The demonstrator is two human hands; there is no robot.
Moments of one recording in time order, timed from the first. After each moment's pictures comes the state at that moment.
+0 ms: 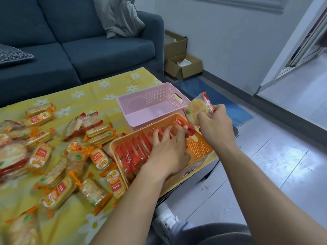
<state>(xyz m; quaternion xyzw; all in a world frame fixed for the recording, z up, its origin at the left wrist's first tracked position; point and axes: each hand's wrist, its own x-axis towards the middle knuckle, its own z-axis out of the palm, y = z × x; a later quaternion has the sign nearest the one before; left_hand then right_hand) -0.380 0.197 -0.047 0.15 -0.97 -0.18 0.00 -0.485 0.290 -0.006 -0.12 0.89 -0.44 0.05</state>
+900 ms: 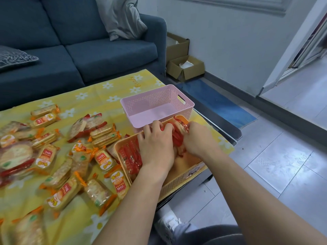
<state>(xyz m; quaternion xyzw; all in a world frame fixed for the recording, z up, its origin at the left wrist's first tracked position) -0.378 0.176 -0.060 0.31 -0.93 -0.04 0.19 -0.465 0.263 -0.022 -0.28 0.93 -0.22 0.12</state>
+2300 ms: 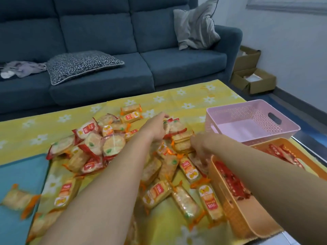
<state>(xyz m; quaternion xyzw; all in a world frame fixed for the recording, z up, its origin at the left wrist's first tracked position) -0.255 -0.088 -0.038 0.41 -0.87 -0.26 0.03 -0.368 0.037 -0.024 -0.56 0.76 0.30 0.17</state>
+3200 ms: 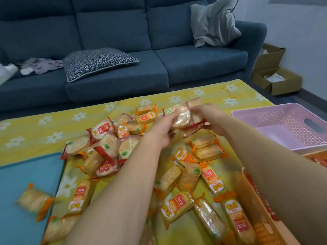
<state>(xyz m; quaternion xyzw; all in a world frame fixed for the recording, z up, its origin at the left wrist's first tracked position) -0.255 -0.121 -0.057 0.43 -0.43 -0.75 0.25 -0.391 -0.051 -0.025 -0.27 0.75 -0.46 0.39</state>
